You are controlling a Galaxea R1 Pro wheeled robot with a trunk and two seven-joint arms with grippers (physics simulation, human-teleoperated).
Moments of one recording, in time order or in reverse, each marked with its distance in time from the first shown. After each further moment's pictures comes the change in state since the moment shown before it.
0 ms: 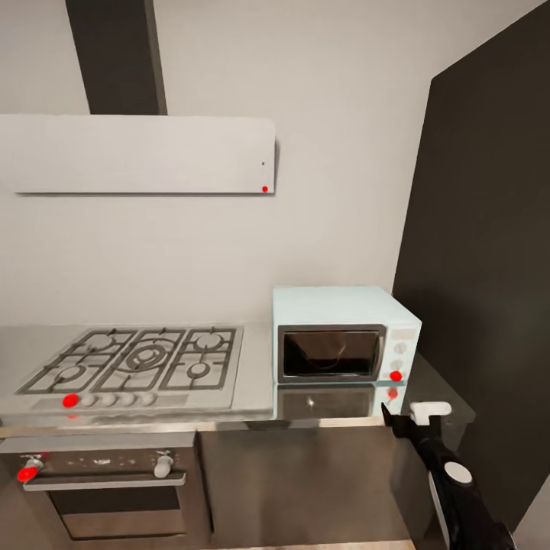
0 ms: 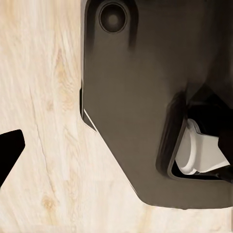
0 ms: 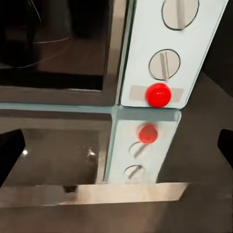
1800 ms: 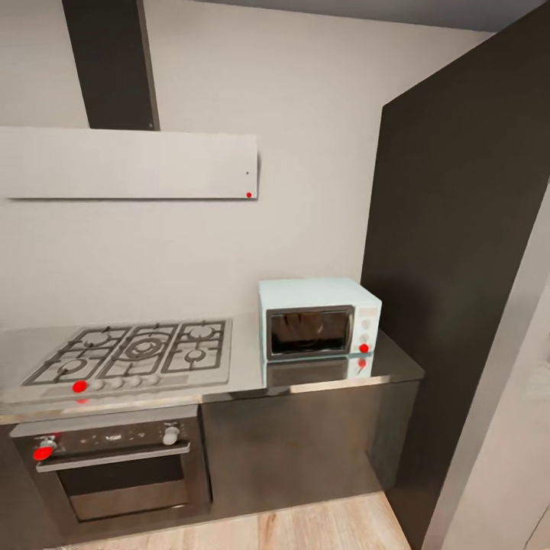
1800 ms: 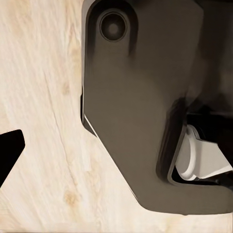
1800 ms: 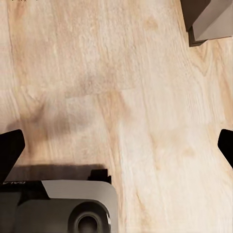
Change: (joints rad) left arm 0.000 0.002 0.000 0.001 0.000 -0.001 0.000; right arm 0.093 -0.148 -0.165 1.074 0.243 -0.185 -0.223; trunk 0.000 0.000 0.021
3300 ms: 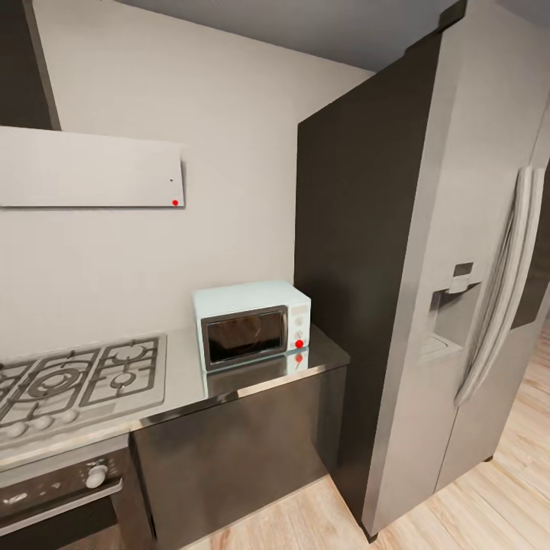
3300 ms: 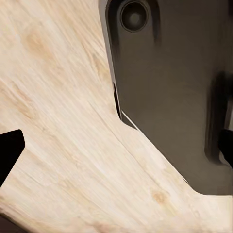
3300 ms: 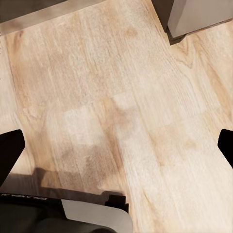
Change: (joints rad) left arm -0.004 0.021 -0.247 0.002 -0.014 0.059 0.002; right arm 0.000 -0.046 0.003 0.001 0.001 -0.090 0.199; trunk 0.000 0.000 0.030
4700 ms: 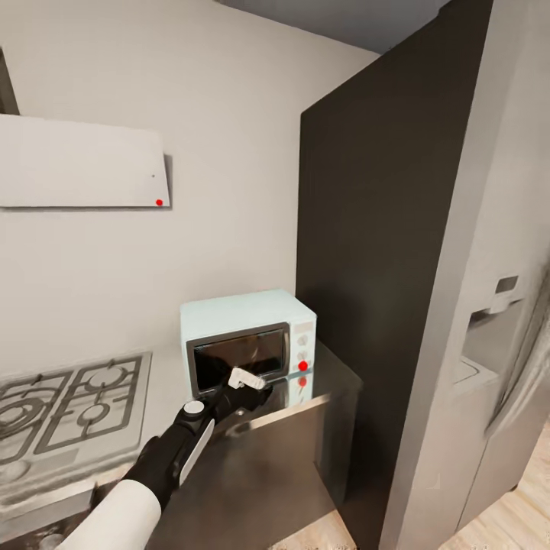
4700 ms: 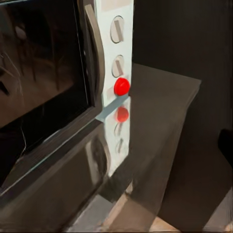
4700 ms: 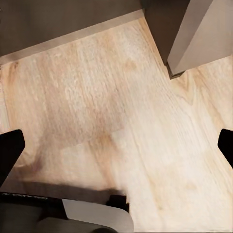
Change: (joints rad) left arm -0.556 -0.111 -0.063 -0.806 -0.015 -0.102 -0.300; right arm 0.000 0.000 0.001 0.000 0.000 0.000 0.003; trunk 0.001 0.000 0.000
